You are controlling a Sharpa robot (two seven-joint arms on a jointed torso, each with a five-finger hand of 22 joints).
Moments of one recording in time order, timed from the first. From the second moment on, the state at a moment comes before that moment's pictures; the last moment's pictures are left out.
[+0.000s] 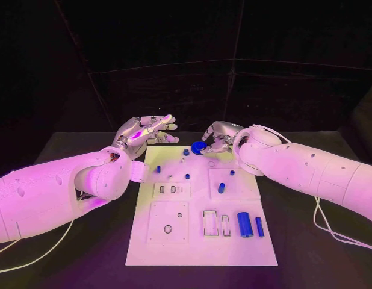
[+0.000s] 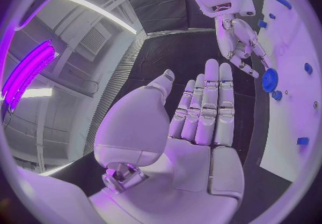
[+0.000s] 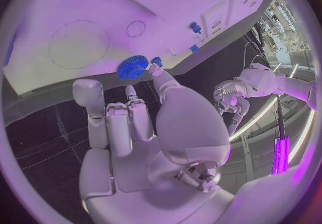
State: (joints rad) left arm 1.22 -0.84 -0.05 1.55 0.06 -0.30 0.48; left_hand 1.26 -0.02 0.18 0.12 0.05 0.95 0.21 0.13 0.07 1.07 0.14 0.15 0.07 1.23 0.08 0.33 0.29 0.17 1.02 0.19 0.35 0.16; right arm 1.24 -0.41 -0.01 1.00 -1.38 -0.23 -0.12; right_hand 1.20 -0.05 0.15 -0.02 0.23 0.77 0.18 0.18 0.07 1.46 0.09 1.44 1.31 1.47 0.01 1.55 1.31 0.15 1.27 0.11 1.19 0.82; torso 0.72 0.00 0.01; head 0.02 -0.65
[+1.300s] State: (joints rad) left arm 1.22 -0.83 -0.05 1.54 0.06 -0.30 0.48; left_hand 1.27 -0.01 0.19 0.12 0.05 0.95 0.21 0.13 0.07 1.07 0.14 0.14 0.07 1.23 0.08 0.33 0.30 0.17 1.02 0.19 0.35 0.16; right arm 1.25 -0.31 -0.01 0.85 -1.37 -0.15 -0.12; right_hand 1.20 -0.05 0.14 -0.01 0.23 0.76 0.19 0.18 0.07 1.45 0.09 1.44 1.31 1.47 0.01 1.55 1.31 0.15 1.26 0.11 1.19 0.82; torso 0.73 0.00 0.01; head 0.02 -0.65
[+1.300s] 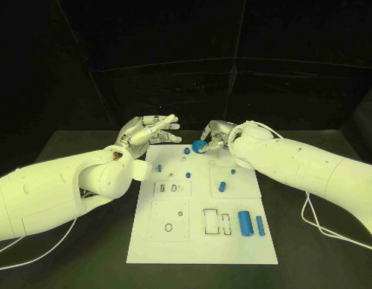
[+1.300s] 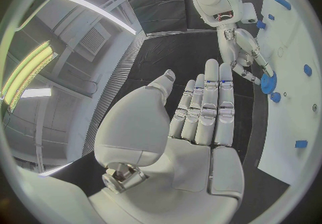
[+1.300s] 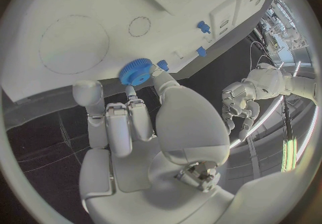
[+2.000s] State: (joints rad) left arm 1.22 -0.82 -0.05 1.54 0.06 -0.29 0.47; left_hand 1.27 -0.01 0.19 0.11 0.05 0.95 0.21 0.13 0.07 1.07 0.14 0.14 0.07 1.23 0.08 0.33 0.30 0.17 1.02 0.19 0.35 0.16; right arm 1.25 -0.28 -0.01 0.82 -1.36 -0.13 -0.12; right_hand 1.23 -0.01 0.13 -0.01 0.21 0.78 0.18 0.19 0.07 1.45 0.09 1.44 1.31 1.47 0.01 1.55 1.31 0.15 1.26 0.11 1.19 0.82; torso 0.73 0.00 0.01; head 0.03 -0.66
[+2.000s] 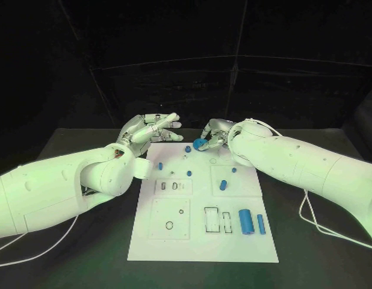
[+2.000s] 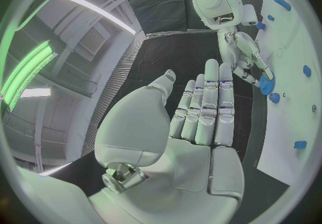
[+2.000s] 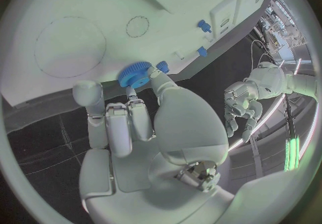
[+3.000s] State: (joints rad) left arm 1.22 -0.83 -0.05 1.54 0.06 -0.29 0.47; left_hand 1.27 -0.01 0.19 0.11 0.05 0.95 0.21 0.13 0.07 1.07 0.14 0.14 0.07 1.23 0.08 0.32 0.30 0.17 1.02 0.19 0.35 0.16; right arm 1.25 -0.33 -0.01 0.92 -1.45 -0.21 -0.15; right_hand 1.29 0.04 0.25 -0.07 0.11 0.89 0.18 0.24 0.07 1.47 0.06 1.46 1.31 1.47 -0.01 1.55 1.31 0.15 1.27 0.09 1.21 0.85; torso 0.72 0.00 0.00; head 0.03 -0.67
